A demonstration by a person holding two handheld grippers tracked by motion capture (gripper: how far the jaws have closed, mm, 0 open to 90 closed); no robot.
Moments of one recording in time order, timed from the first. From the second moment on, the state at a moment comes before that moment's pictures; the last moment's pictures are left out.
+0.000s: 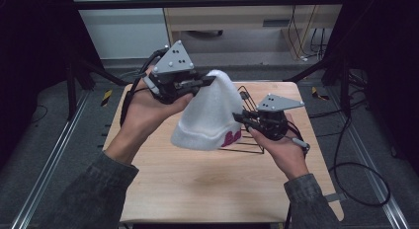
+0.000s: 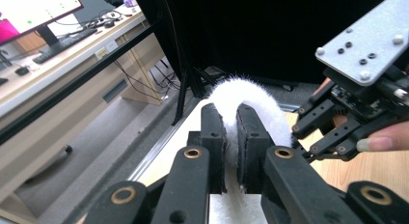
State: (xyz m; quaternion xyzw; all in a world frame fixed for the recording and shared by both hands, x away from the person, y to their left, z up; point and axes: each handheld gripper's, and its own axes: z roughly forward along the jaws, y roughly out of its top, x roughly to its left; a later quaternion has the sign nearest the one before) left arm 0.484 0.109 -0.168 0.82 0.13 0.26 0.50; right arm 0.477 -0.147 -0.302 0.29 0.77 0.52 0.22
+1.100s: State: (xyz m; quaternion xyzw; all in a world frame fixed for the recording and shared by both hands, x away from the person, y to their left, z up) left arm 0.554 0.067 -0.161 0.78 0.17 0.30 0.52; right arm 0.503 -0.172 -0.272 0.33 0.76 0.50 0.28
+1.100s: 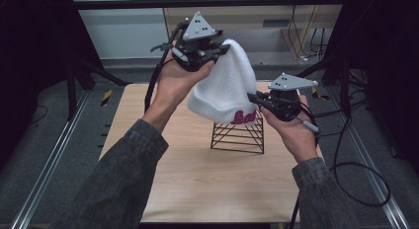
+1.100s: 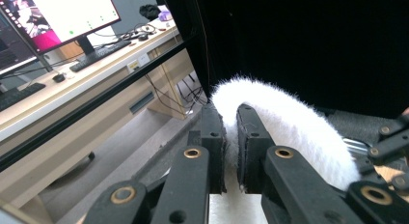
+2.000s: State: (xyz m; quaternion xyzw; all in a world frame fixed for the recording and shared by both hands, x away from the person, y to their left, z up) left arm 0.577 0.044 -0.172 0.77 0.18 0.29 0.54; right arm 0.522 -0.196 -0.282 0.37 0.72 0.50 0.30
